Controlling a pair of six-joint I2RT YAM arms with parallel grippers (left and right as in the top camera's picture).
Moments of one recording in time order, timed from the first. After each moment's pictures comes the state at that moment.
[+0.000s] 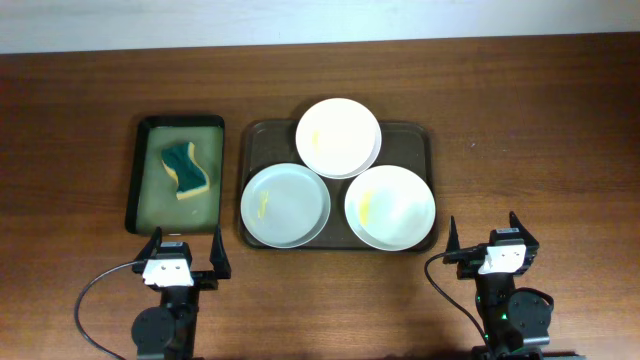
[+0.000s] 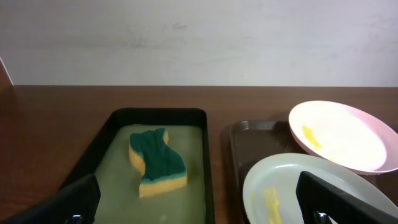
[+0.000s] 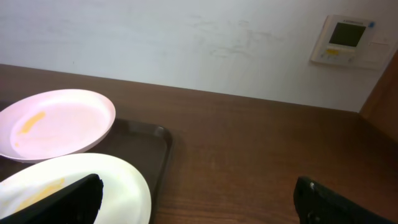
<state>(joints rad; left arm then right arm) 0.01 0.01 0.01 -0.08 0.01 -0.02 0.03 0.01 0.01 -0.07 0.05 -0.13</state>
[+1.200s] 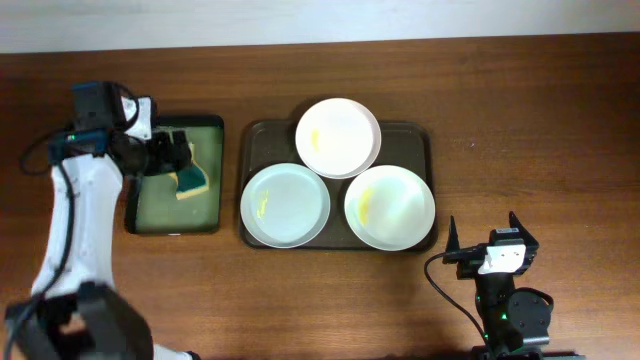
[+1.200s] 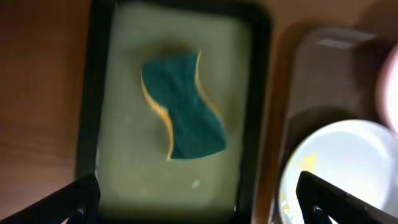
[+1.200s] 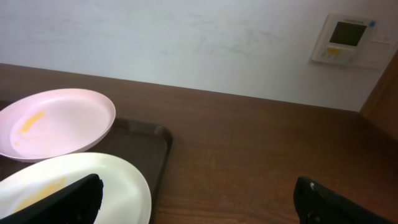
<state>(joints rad) 0.19 1.67 1.41 -0.89 0.13 0.04 0.03 0.01 0.01 -0.07 0.05 -0.13</state>
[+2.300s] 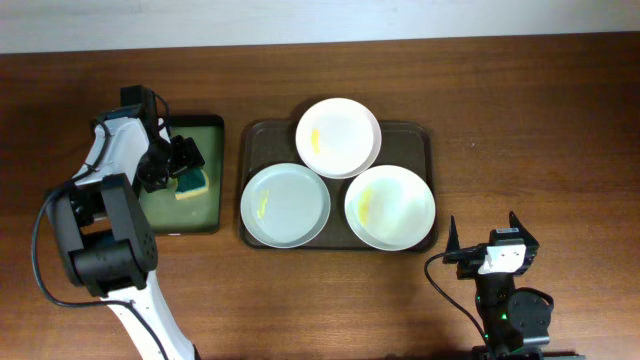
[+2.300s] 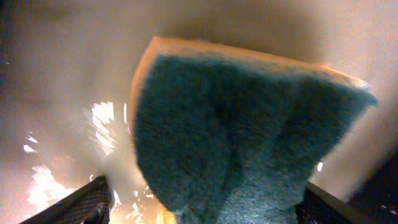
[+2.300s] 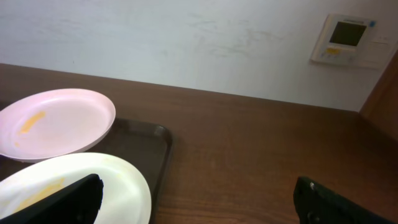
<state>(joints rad) 0.18 2.17 1.60 -0.90 0.08 -0.29 0.03 0.01 0.01 -0.07 0.05 -0.13</state>
